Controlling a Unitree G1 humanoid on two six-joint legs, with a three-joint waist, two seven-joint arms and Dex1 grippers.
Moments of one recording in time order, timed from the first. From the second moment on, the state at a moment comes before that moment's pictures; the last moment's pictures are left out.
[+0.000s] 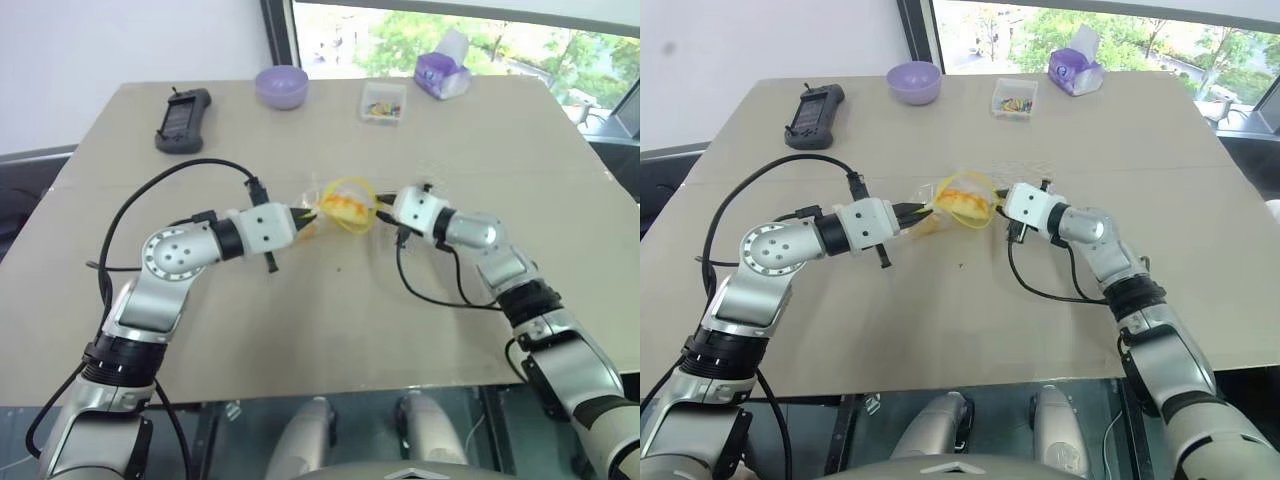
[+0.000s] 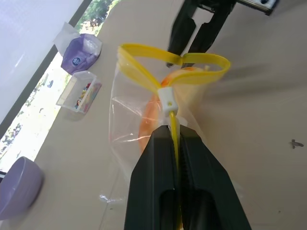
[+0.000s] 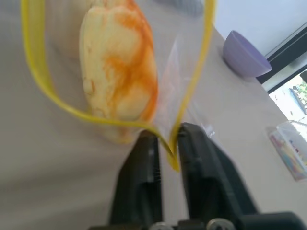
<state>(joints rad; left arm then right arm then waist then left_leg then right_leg) -0.42 0.73 -0.08 -0.10 0.01 -0.08 -0.85 -0.78 -0.35 0.28 0.60 -0.23 -0.38 0.67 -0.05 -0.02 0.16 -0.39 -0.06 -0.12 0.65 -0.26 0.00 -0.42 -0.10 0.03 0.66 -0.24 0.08</state>
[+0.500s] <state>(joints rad) -0.77 0.59 -0.09 0.33 -0.04 -0.08 -0.82 -0.97 -0.49 0.22 0.68 -0.23 -0.40 0.61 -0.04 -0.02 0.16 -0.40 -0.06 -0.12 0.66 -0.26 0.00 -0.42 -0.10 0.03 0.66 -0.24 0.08</state>
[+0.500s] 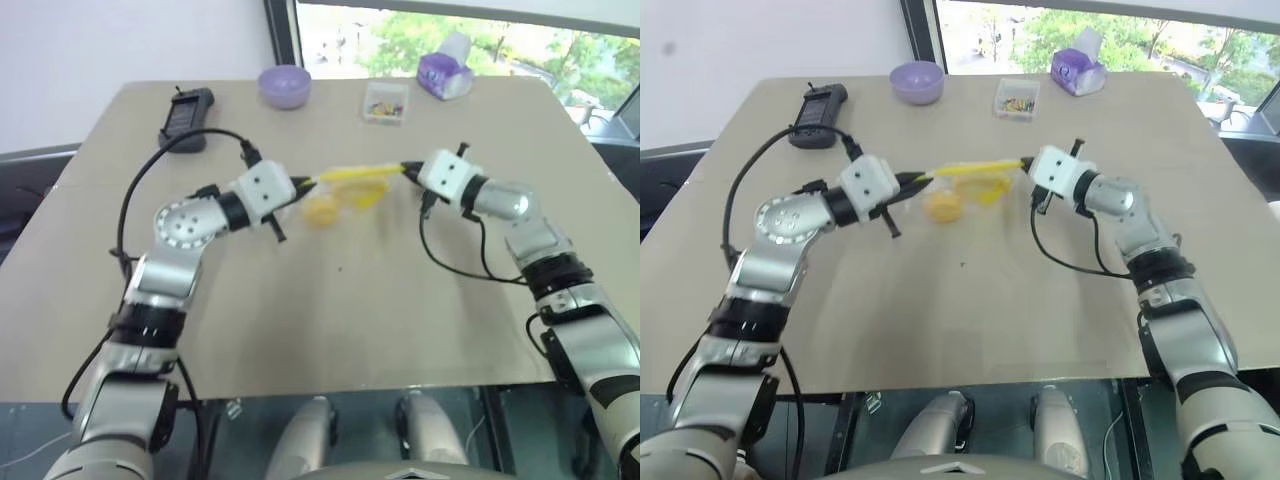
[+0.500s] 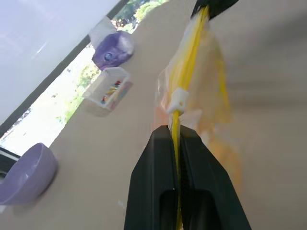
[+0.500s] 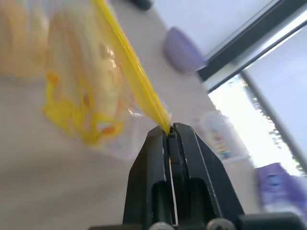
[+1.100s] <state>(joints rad) -0.45 0.57 -0.22 0.31 0.14 -0.50 -0.75 -0.41 -0.62 0.24 0.19 -0.25 -0.27 0.63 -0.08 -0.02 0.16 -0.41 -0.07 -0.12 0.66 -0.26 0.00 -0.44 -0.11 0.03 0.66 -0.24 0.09</state>
